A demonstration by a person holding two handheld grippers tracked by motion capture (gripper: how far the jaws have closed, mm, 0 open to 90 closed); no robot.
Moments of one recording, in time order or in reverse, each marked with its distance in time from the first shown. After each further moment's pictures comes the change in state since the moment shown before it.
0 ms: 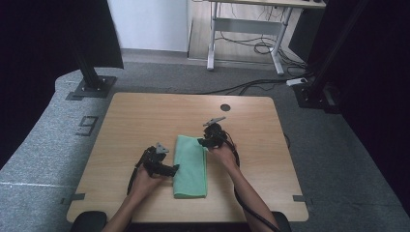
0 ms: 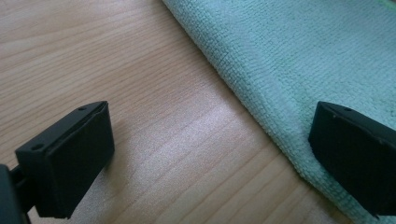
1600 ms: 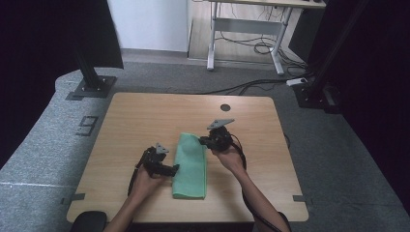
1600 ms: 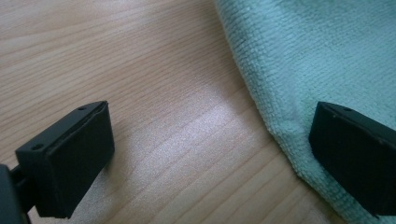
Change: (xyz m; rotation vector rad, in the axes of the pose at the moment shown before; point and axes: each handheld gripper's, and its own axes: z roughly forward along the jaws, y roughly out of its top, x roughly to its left) left arm -0.002 -0.001 -0.001 0.000 0.015 -0.016; right arm 0.025 -0.004 -0.066 -0.151 0.151 -0.127
